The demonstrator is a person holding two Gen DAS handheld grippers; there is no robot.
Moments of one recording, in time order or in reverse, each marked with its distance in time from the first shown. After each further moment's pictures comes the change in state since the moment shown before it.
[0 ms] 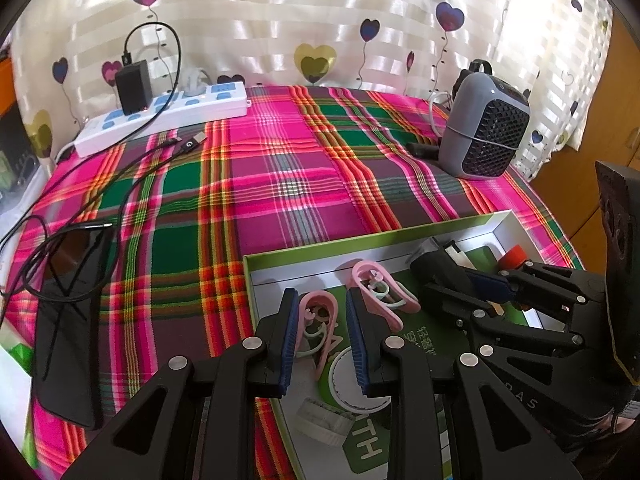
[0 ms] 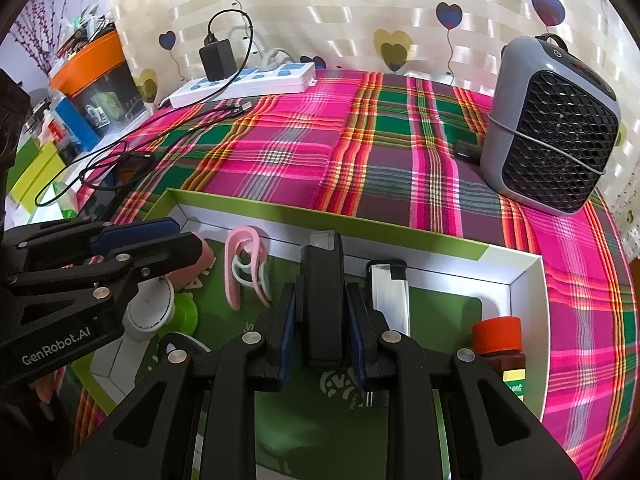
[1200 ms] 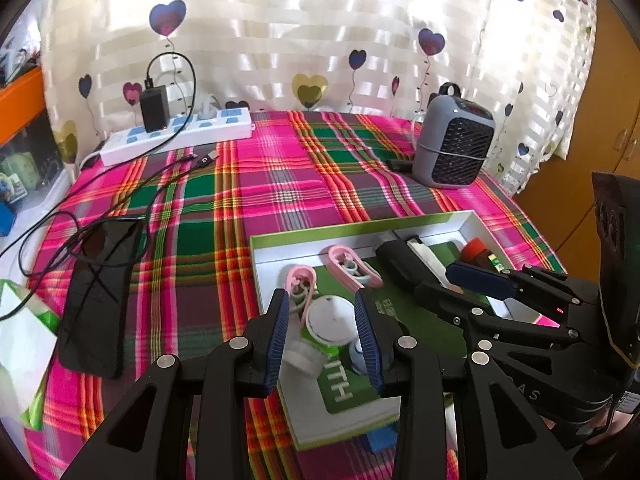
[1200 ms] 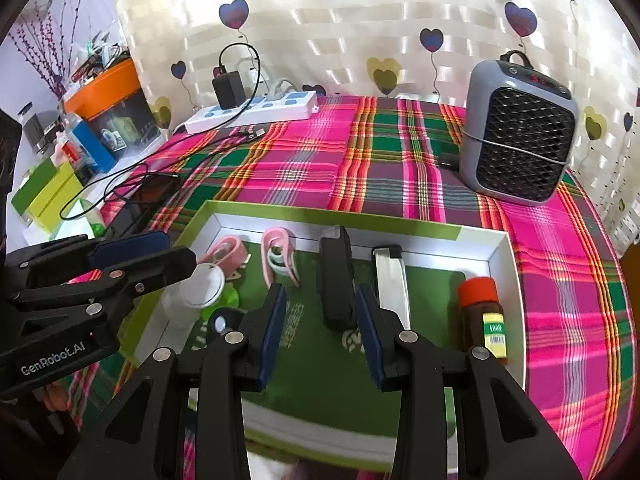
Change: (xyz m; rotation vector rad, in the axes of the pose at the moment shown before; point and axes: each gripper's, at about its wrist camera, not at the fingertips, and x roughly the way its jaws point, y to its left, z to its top) left arm -0.058 -0.015 -0.027 -0.002 -0.089 0.006; right arm -0.045 0.011 -0.019 0.052 -0.091 0.007
